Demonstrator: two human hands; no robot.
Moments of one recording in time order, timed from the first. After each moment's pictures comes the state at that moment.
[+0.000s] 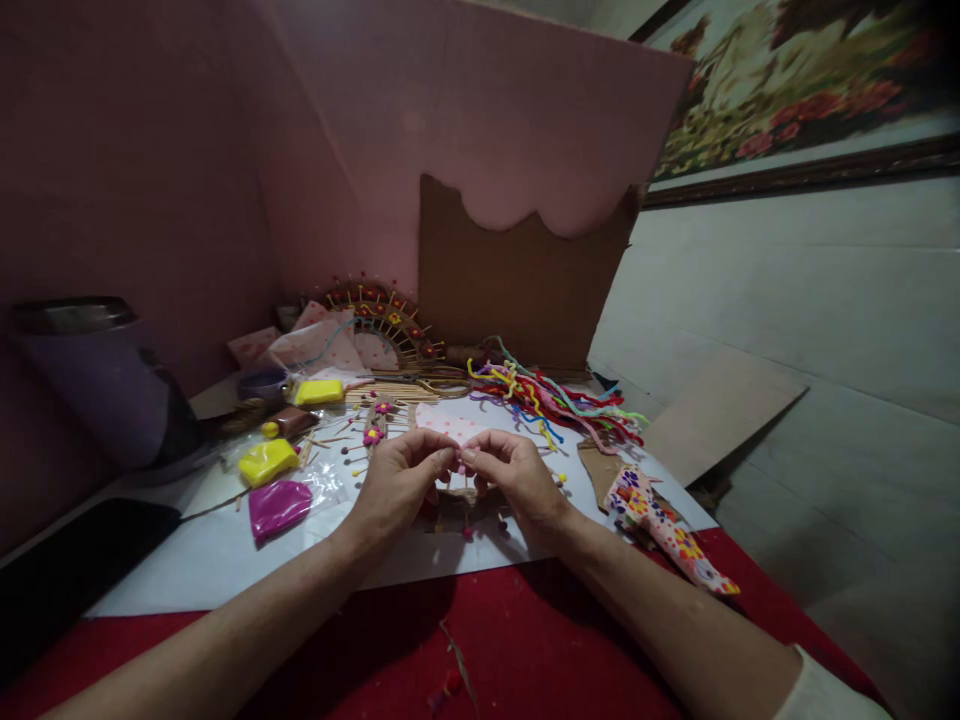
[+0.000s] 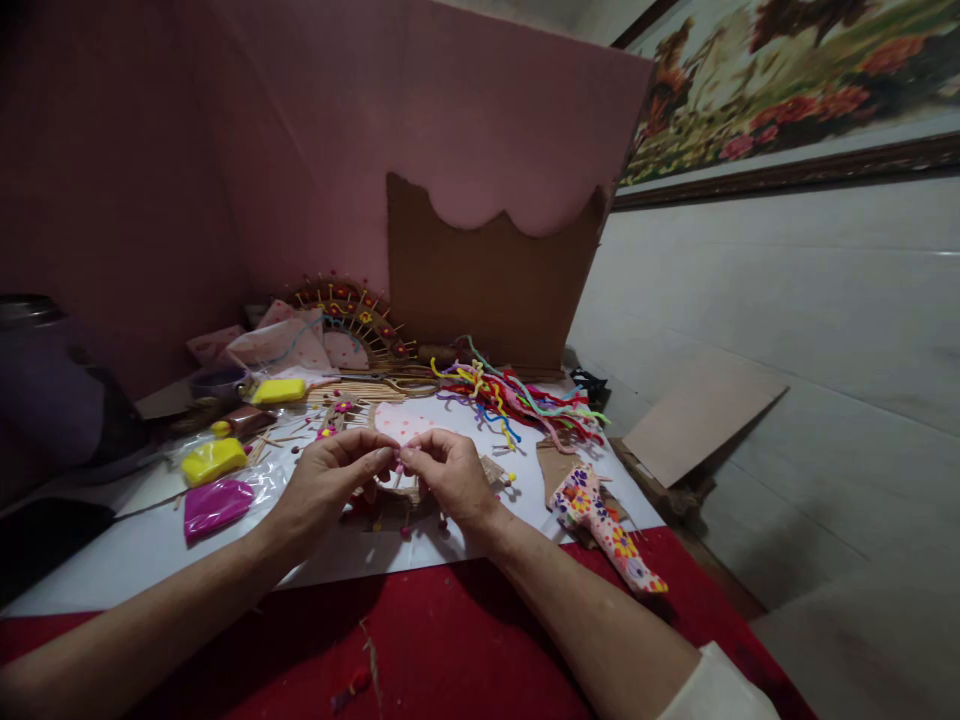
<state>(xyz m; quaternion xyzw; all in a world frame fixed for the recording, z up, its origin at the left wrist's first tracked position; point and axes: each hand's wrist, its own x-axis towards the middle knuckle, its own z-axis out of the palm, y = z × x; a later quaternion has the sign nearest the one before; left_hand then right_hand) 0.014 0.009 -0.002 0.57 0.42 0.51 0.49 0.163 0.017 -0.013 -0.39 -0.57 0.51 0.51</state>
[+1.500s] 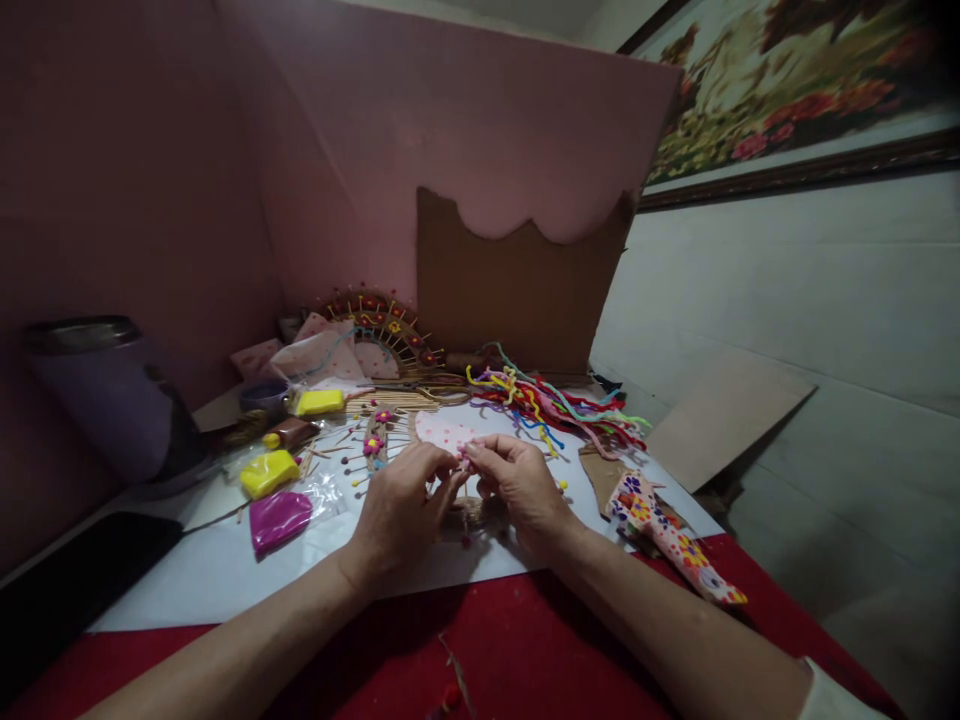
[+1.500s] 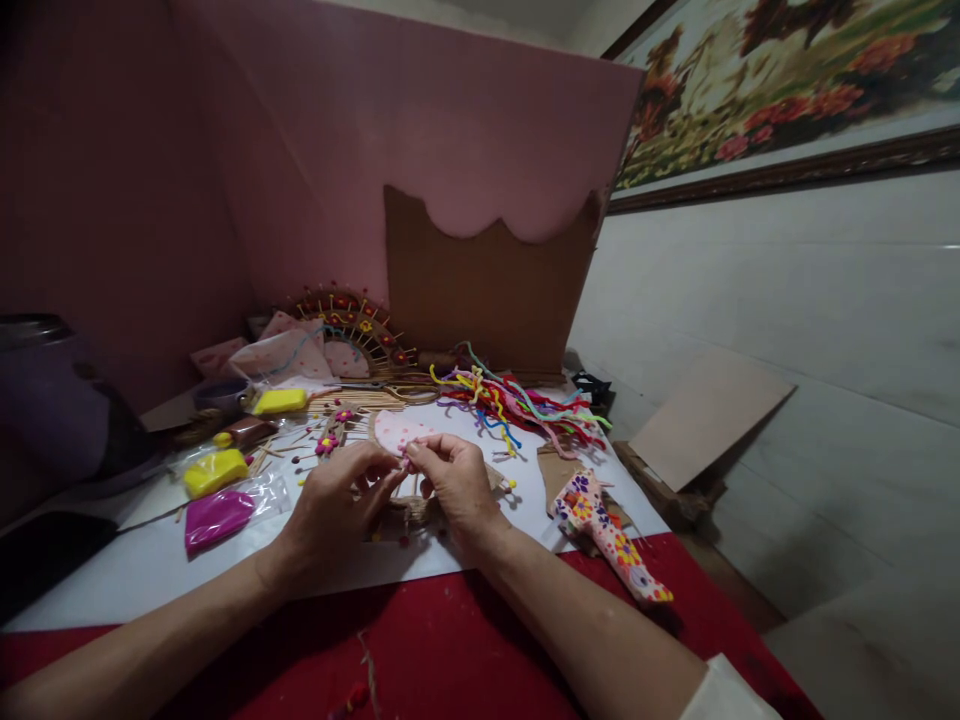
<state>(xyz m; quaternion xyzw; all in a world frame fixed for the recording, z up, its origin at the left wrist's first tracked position) 0.011 0.016 -0.025 0.81 0.38 0.44 -0.01 0.159 0.013 -0.010 -0.39 -0.48 0.55 0.56</state>
